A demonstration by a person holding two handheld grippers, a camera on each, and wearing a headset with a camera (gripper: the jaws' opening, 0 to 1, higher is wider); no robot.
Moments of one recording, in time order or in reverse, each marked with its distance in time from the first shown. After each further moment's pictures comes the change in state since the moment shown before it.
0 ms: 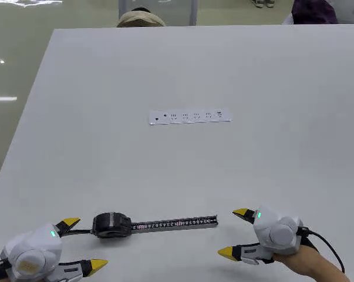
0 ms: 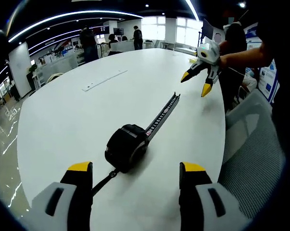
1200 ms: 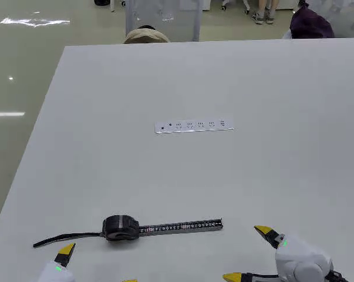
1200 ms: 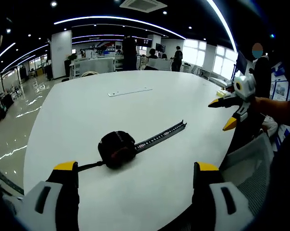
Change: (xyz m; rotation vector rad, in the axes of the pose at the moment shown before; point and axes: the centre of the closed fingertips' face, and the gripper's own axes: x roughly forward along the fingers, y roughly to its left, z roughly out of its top) left arm -0.041 -0.045 0.016 -0.312 -0.142 0.231; right arm -0.051 0.046 0.019 0.130 -0.111 -0.168
